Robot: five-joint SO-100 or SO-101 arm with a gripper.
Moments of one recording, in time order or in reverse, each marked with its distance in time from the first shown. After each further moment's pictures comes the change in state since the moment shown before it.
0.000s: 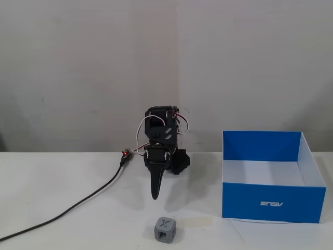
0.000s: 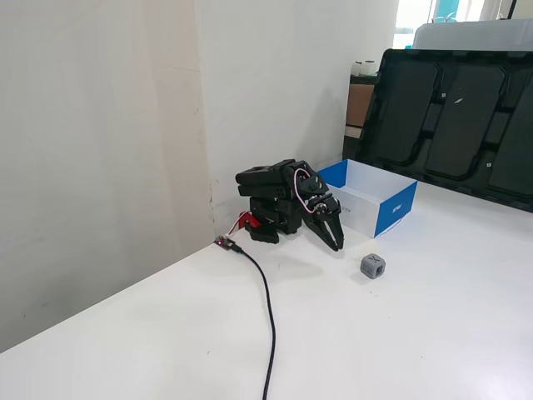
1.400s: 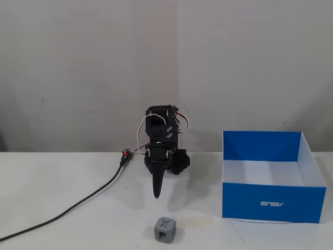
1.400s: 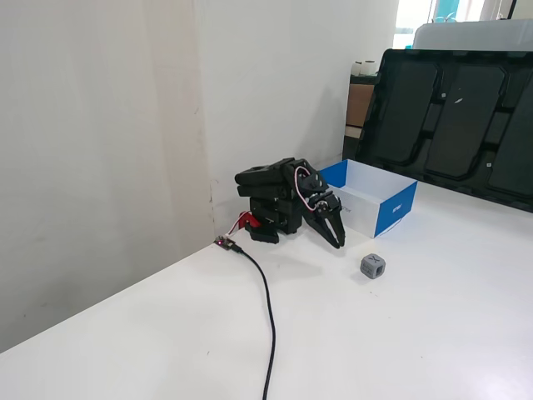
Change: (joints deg) arm -1.7 -0.6 -3.0 0.7 0.0
